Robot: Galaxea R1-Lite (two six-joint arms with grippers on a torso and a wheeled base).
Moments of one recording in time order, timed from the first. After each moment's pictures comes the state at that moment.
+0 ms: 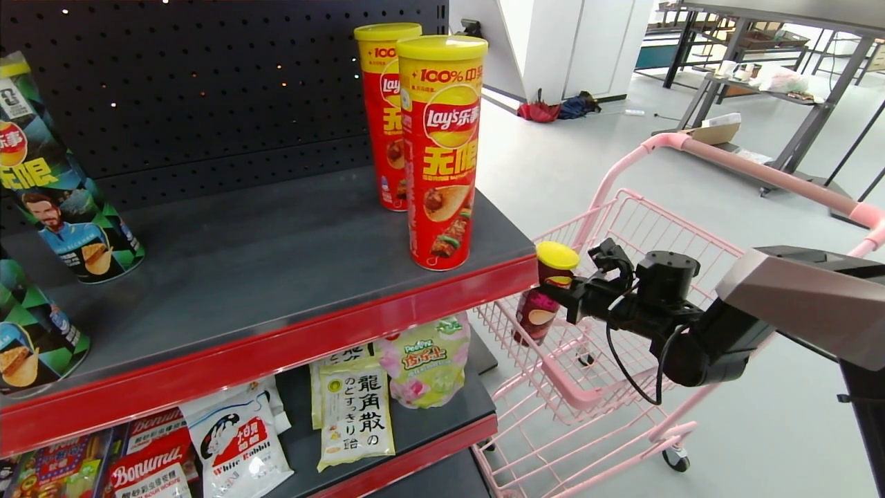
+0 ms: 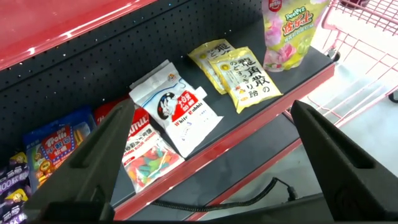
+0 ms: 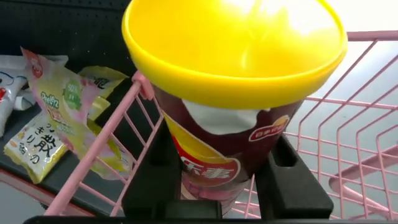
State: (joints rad) left arm -0.33 0.00 -0.26 0.49 0.18 0.08; right arm 0.14 2.38 -0.98 -1.26 0.60 -0.09
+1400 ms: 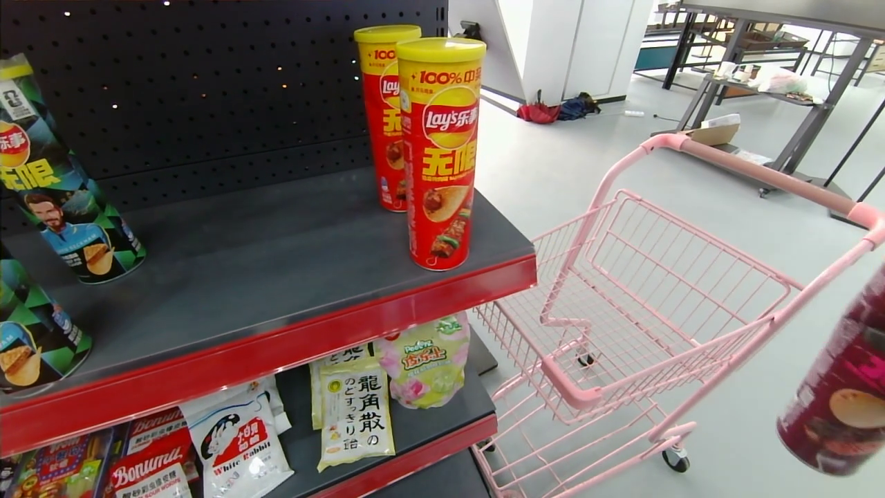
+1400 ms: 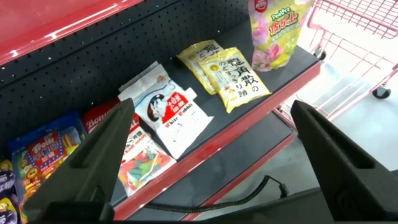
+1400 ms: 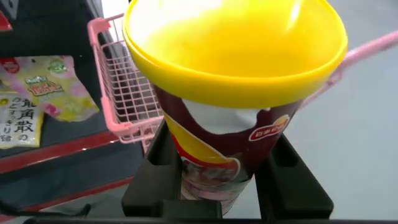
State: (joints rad) left arm -0.34 0.00 -0.26 0.49 0.13 0.08; right arm 0.06 0.77 -0.54 0.03 -0.05 -0.09
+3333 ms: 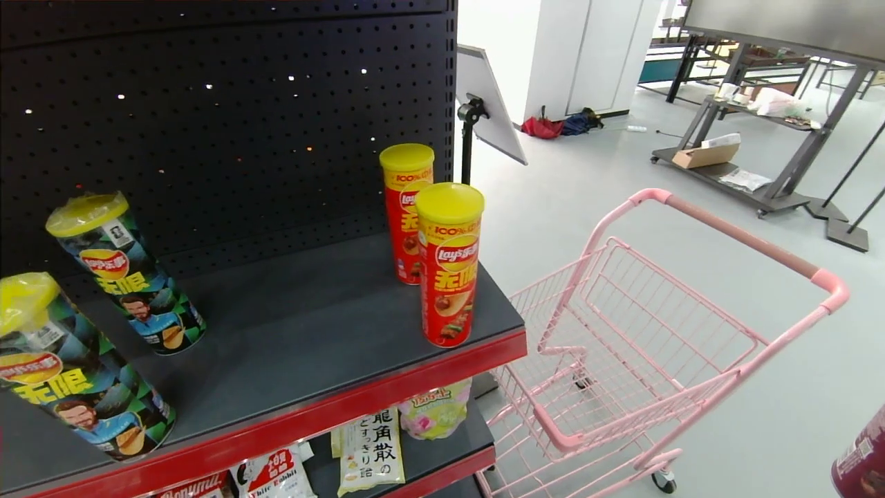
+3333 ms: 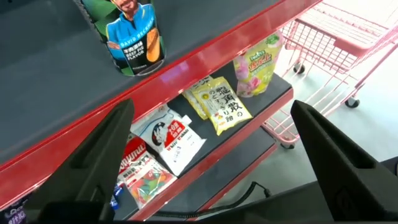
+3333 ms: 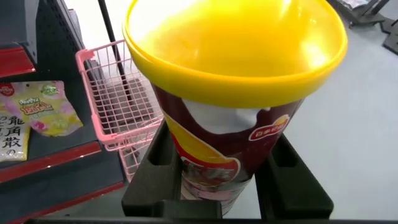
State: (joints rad) left arm -0.34 0.00 -0.26 0.49 0.09 0.08; right arm 0.00 0.58 -0.45 0.08 -0.08 -0.16
